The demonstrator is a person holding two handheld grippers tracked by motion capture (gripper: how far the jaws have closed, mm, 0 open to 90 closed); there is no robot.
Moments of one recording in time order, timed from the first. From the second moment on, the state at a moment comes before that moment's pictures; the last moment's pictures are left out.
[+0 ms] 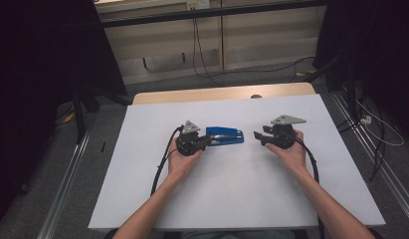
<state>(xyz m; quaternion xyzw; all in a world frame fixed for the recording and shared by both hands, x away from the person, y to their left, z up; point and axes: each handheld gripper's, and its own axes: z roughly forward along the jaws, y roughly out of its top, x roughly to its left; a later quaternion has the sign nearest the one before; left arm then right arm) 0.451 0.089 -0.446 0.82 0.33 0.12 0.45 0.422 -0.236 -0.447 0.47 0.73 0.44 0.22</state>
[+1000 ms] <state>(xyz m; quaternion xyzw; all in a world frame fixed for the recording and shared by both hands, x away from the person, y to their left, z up) 0.431 0.123 -0.425 0.79 0.35 0.18 0.48 0.399 -0.236 -0.429 0.46 0.71 0.47 0.25</state>
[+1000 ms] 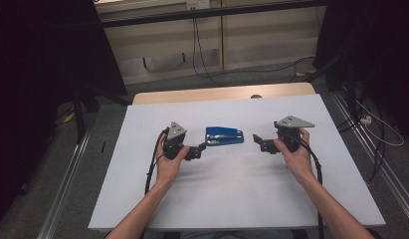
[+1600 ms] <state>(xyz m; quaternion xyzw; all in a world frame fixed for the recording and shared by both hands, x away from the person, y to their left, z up) 0.403 0.159 -0.417 0.77 0.37 0.19 0.48 0.366 -0.243 -0.425 0.47 0.69 0.47 0.27</state>
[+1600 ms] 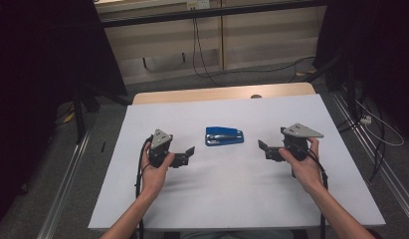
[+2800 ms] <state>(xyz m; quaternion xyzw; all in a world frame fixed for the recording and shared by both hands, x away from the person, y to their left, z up) 0.343 0.211 -0.412 0.75 0.38 0.22 0.50 0.300 -0.284 -0.424 0.52 0.65 0.47 0.31</state>
